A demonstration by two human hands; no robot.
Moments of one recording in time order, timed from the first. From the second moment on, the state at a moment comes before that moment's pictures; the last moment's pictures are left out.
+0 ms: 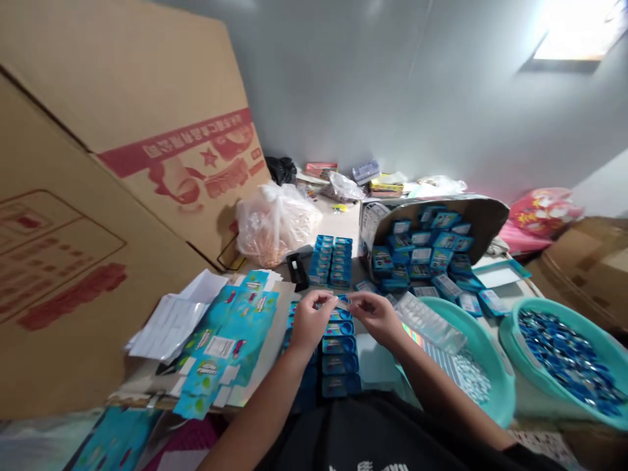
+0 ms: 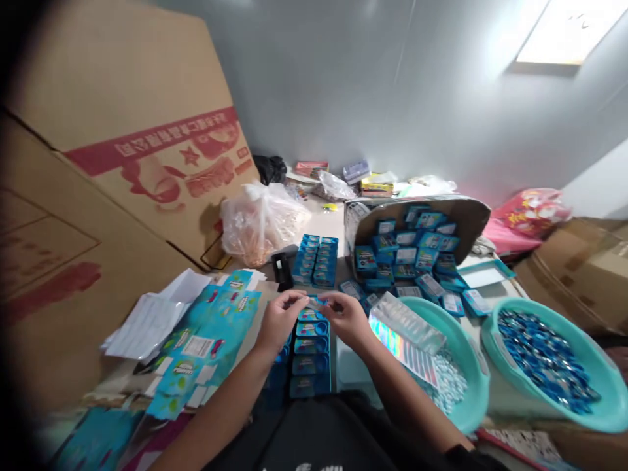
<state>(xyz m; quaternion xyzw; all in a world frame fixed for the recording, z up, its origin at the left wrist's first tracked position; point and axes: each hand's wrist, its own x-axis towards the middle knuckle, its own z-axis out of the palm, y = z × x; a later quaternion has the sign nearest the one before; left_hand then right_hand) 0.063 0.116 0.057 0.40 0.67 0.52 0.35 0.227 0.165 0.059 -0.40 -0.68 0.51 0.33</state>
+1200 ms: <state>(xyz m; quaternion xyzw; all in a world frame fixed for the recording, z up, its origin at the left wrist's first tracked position) 0.053 0.154 0.022 0.55 0.74 0.29 0.28 0.216 0.168 -0.050 -0.52 -0.50 0.60 0.34</state>
